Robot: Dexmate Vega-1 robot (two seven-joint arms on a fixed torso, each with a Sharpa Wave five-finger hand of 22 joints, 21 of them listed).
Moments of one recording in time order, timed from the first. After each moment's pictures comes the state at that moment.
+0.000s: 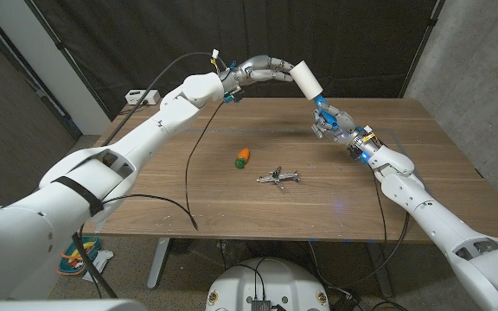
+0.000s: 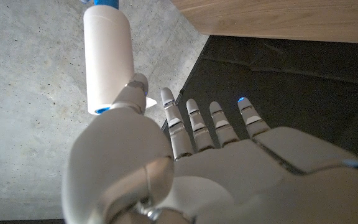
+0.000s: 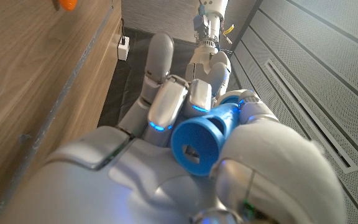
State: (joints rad) left arm 0.21 0.40 0.71 -1.12 -0.18 -0.33 -0.39; left_hand 0.88 0.00 0.40 -0.15 0.21 0.66 -0.12 0.29 0.20 0.30 -0.10 0.37 0.34 0.16 -0.01 0.29 0.22 -0.01 0.21 0.39 0.21; right arm -0.73 -0.49 -0.33 -1.12 0.93 0.39 0.90; right_hand 0.74 0.13 0.44 -0.10 0.19 0.90 0.05 0.83 0.77 1.26 -0.05 1.39 1.23 1.29 -0.19 1.56 1.24 0.95 -0.13 1.46 0.18
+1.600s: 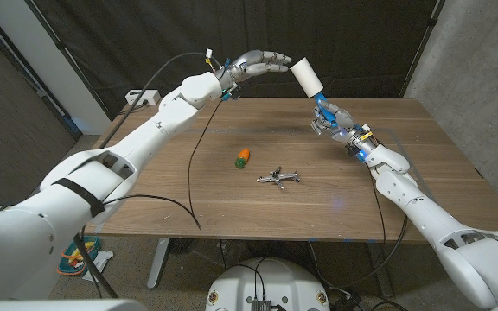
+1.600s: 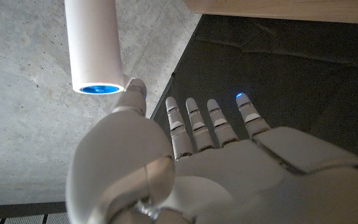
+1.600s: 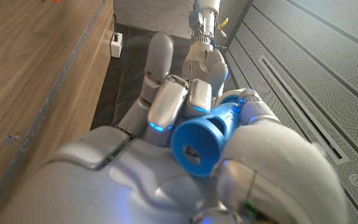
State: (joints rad) left arm 0.21 0.39 0.69 -1.09 -0.18 -0.33 -0.33; left_hand 0.85 -0.03 0.28 -0.14 0.22 0.53 -0.15 0.18 0.19 0.28 -0.09 0.33 0.36 0.18 0.00 0.27 0.22 0.03 0.21 0.42 0.22; right arm -0.69 -0.44 -0.32 -1.04 0.94 0.41 0.94; right_hand 0.72 0.13 0.47 -0.13 0.19 0.91 0.05 0.86 0.74 1.27 -0.05 1.39 1.23 1.29 -0.20 1.56 1.24 0.95 -0.13 1.47 0.18
